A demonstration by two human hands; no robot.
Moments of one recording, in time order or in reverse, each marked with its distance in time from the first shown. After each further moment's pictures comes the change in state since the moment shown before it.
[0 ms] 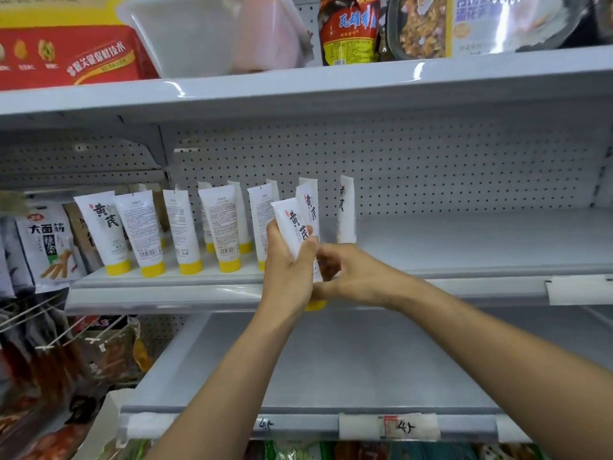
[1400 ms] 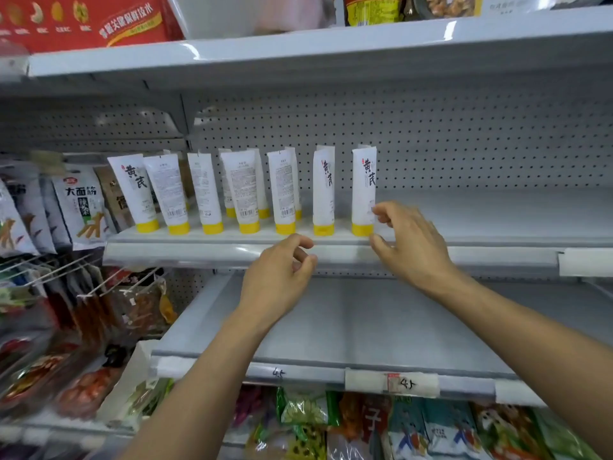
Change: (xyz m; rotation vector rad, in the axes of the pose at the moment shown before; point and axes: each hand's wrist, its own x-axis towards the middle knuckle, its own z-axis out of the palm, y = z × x) left_hand -0.038 -0.027 -0.055 0.703 -0.206 0.140; right_hand -0.036 0.035 -0.009 -0.660 0.521 0.062
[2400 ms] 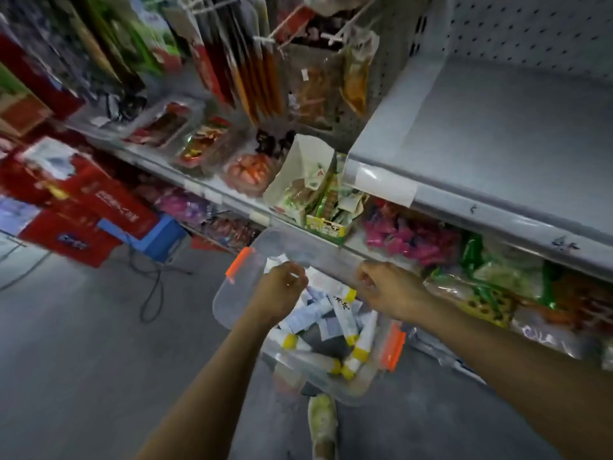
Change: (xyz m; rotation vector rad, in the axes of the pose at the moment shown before) left_hand -0.284 -0.436 -0.042 -0.158 -0.288 -1.054; right_hand -0.193 -0.223 0.427 0.141 -1.185 -0.233
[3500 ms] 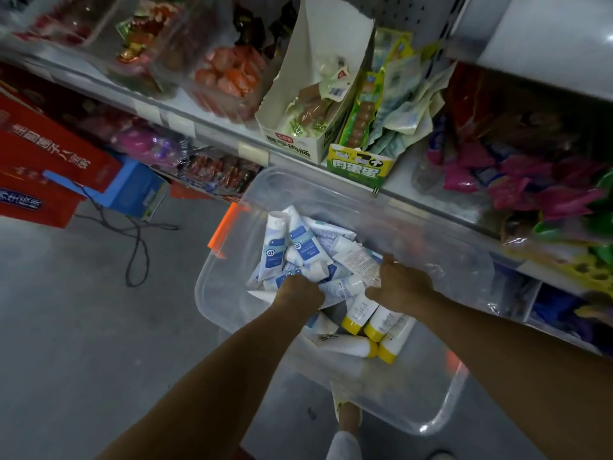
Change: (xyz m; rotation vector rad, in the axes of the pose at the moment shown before) left_hand 0.104 -0.136 0.072 1.394 -0.640 0.241; right_hand 0.124 0.033 0.188 -0.038 -0.261 0.427
